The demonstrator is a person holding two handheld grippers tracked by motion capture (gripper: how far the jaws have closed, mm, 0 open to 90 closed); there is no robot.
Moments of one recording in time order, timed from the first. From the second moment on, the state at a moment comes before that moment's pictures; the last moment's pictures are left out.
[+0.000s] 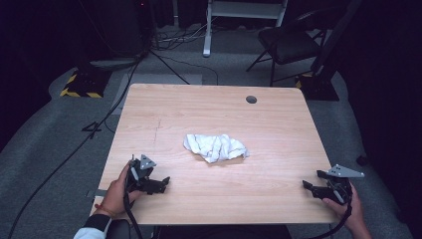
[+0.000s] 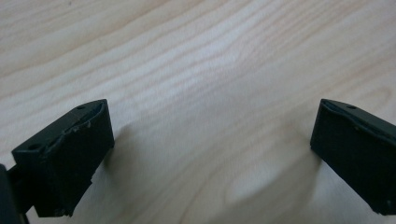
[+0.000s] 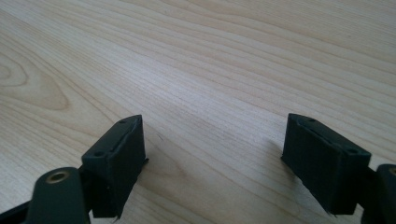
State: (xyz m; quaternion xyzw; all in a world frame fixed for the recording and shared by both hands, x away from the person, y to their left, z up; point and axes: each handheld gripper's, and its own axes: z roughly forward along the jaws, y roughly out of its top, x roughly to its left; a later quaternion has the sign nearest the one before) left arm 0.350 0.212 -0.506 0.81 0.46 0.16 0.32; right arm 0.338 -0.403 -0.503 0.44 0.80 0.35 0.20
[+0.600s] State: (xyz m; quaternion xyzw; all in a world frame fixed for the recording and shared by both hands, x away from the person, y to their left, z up) left arm 0.373 0.183 -0.505 0.85 0.40 0.14 0.32; right arm 0.360 -0.381 -0.500 0.38 0.83 0.36 0.18
